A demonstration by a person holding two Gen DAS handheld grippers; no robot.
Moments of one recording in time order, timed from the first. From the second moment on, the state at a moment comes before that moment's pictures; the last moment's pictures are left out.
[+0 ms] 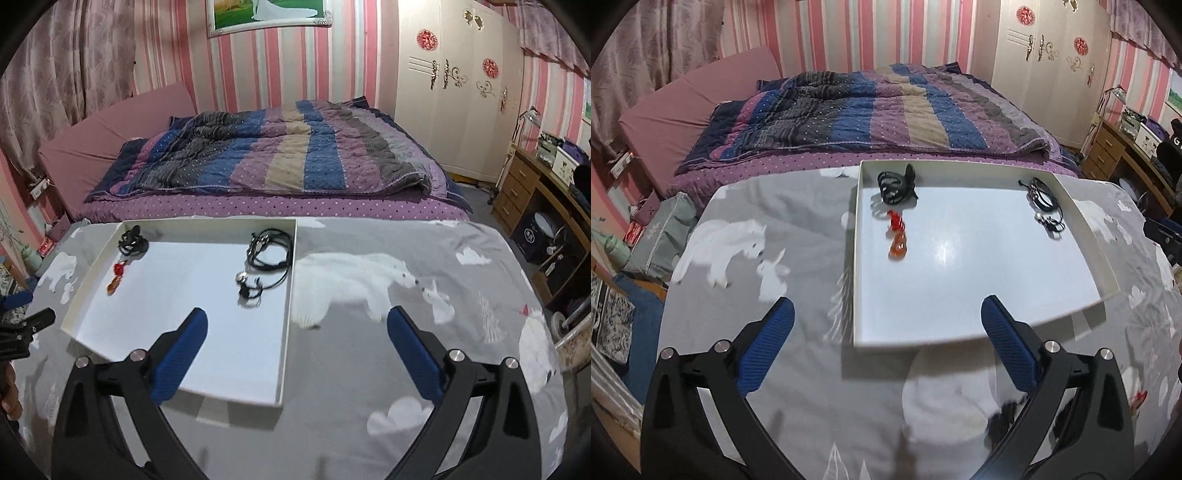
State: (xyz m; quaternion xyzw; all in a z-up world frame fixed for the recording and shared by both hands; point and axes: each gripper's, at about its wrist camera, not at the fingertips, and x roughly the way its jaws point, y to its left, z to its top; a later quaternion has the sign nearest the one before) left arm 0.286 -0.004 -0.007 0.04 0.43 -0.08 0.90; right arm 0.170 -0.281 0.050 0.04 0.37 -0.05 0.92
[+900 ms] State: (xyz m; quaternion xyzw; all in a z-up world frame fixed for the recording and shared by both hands) left arm 0.157 -0.005 -0.049 0.03 0.42 -0.09 0.90; right arm 0.004 -0.296 -0.018 0.08 0.35 -0.12 0.92
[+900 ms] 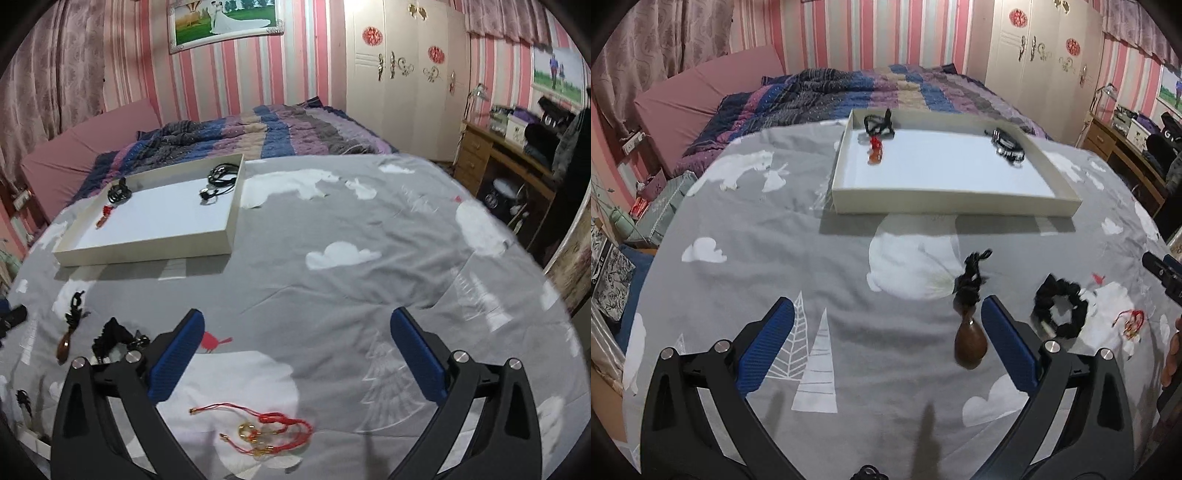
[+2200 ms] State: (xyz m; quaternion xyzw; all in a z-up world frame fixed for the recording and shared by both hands) left arm 0.197 -0.060 -0.071 0.11 0.47 -0.16 0.86; right arm 0.043 -0.205 -0.030 0.01 0.44 -0.02 0.90
